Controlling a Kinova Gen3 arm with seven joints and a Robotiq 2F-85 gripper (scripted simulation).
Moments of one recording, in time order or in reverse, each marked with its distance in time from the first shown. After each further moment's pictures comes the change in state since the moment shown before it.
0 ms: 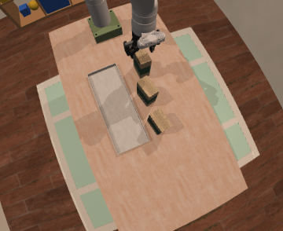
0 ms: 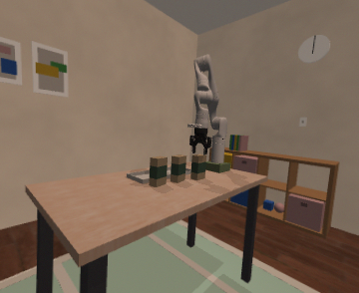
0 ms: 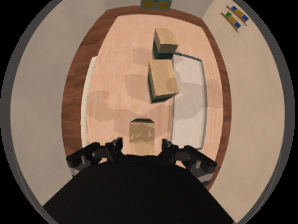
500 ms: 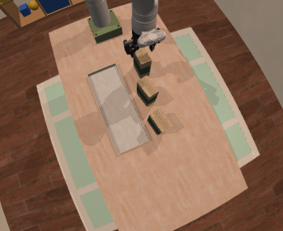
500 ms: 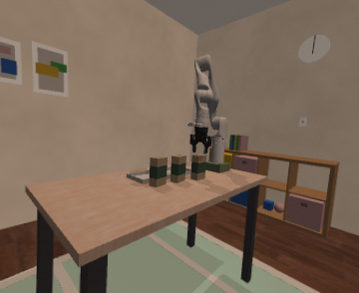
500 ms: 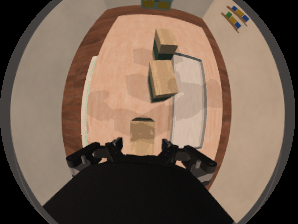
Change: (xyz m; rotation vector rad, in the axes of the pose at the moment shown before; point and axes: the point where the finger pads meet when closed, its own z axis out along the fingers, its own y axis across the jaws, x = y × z) arm -0.002 -0.001 -0.006 0.000 -0.006 -0.003
